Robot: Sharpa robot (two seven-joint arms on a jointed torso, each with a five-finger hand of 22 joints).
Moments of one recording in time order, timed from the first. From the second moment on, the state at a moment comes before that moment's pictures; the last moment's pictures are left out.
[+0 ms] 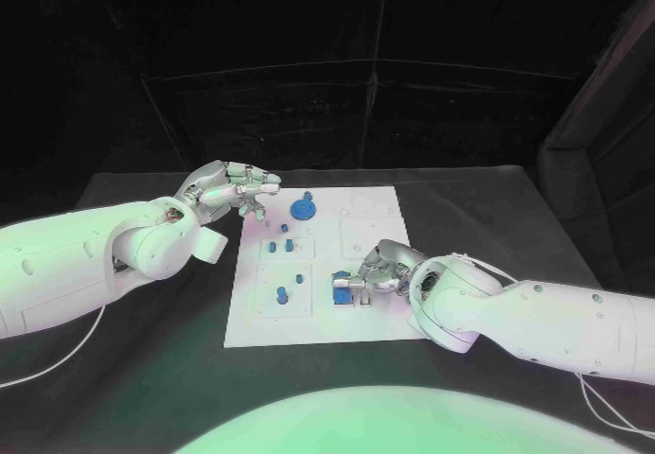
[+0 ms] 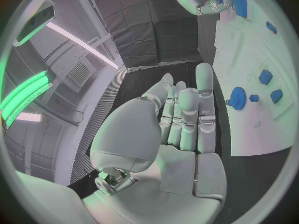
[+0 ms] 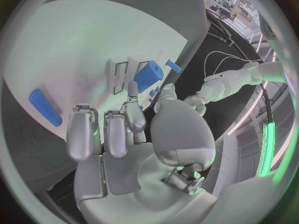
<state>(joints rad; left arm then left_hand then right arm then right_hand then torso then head) 1.25 -0.89 -0.21 1.44 -0.09 -0.11 0.36 1.33 0.02 0.16 -0.17 0.05 0.98 0.15 0.34 0.11 1.00 0.07 0.58 0.19 1.28 -0.01 1.16 0.56 0.17 1.30 0.09 0.46 0.82 0.96 -0.78 -0.06 1.75 -1.23 -0.45 -0.57 1.05 -0.07 -0.26 0.30 0.05 1.10 0.04 0.40 0.29 1.43 -0.04 1.18 1.21 1.46 -0.10 1.46 1.31 0.08 1.47 0.02 1.42 1.26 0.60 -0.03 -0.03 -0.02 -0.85</state>
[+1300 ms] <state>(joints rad) 1.25 -0.89 -0.21 1.44 -0.09 -0.11 0.36 1.33 0.02 0.16 -0.17 0.05 0.98 0.15 0.34 0.11 1.00 0.07 0.58 0.19 1.27 -0.01 1.16 0.55 0.17 1.30 0.09 0.46 0.82 0.96 -0.77 -0.06 1.75 -1.30 -0.45 -0.55 1.35 -0.01 -0.13 0.13 0.05 1.10 0.04 0.41 0.35 1.42 -0.04 1.18 1.24 1.46 -0.10 1.46 1.31 0.06 1.46 0.01 1.42 1.30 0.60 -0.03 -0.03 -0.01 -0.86</state>
